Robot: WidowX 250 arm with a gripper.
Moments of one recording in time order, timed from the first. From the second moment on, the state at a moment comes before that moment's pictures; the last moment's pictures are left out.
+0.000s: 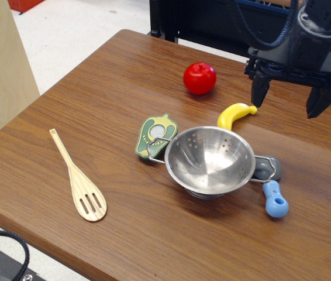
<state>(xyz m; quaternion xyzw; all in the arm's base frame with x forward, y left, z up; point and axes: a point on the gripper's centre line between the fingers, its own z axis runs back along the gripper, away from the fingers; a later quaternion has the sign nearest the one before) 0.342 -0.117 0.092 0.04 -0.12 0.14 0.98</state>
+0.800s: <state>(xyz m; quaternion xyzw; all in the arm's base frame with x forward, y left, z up) 0.357 -0.077 0.068 0.05 -0.04 0.07 1.00</state>
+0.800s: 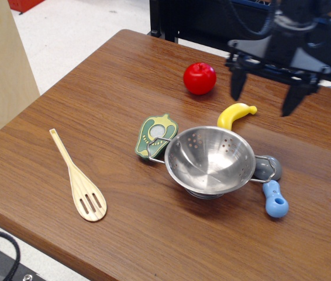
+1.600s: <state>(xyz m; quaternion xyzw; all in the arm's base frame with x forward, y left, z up) 0.360 -0.059 0.036 -0.01 -0.06 -0.02 1.00</state>
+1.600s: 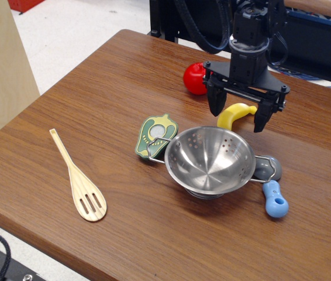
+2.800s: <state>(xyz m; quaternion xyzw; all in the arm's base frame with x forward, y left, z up) 0.369 -0.068 0.008 0.03 -0.05 0.02 1.00</state>
